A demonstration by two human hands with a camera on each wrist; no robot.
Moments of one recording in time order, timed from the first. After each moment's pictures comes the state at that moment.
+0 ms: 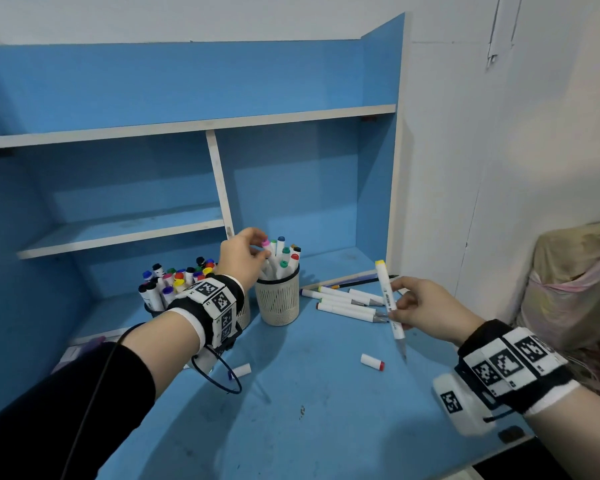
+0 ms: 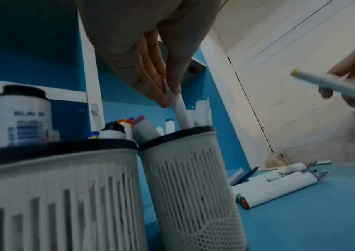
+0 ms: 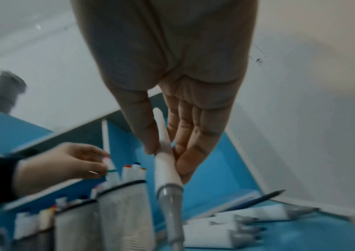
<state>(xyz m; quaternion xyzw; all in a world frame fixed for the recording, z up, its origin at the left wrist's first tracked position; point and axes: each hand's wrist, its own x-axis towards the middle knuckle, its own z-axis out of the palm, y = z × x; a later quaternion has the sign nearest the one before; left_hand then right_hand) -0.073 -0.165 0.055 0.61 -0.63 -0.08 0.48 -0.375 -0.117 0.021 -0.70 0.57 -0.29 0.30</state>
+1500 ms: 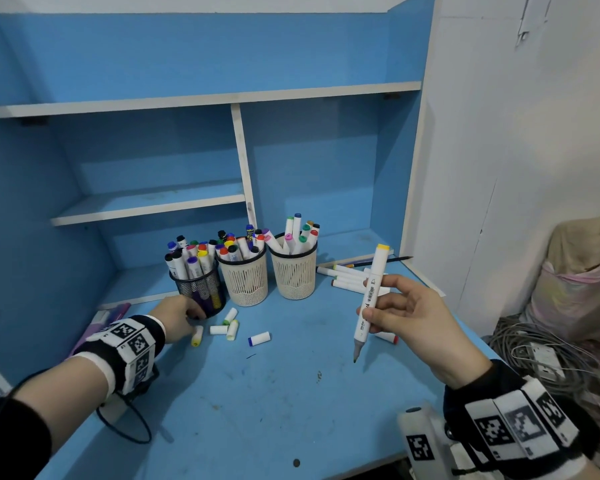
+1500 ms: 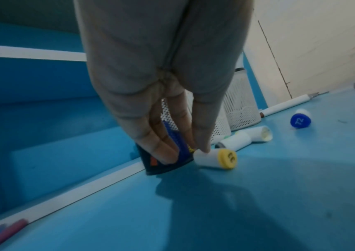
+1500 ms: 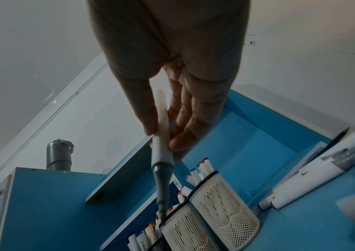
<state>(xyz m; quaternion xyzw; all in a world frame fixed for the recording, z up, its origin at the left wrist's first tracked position) 0.070 -0.083 -0.019 0.75 -0.66 -0.10 0.02 -0.306 -0.021 0.026 -0.57 0.42 -0.49 0.51</state>
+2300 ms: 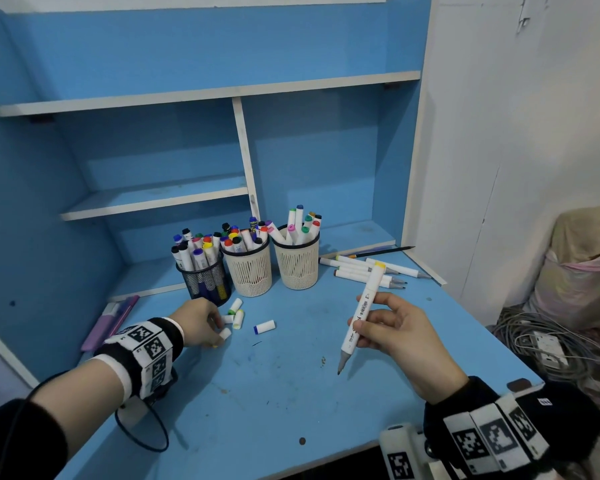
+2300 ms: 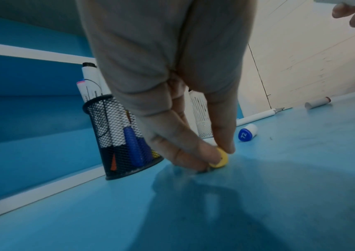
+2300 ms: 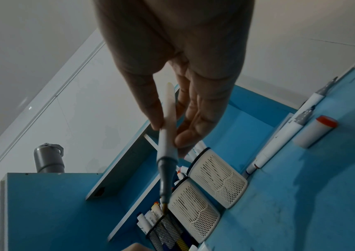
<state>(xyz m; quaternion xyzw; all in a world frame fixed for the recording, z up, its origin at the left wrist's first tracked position) 0.037 -0.059 -0.022 0.74 -0.65 -0.18 0.04 -0.290 0.000 -0.007 -0.51 0.43 -0.50 0.56</state>
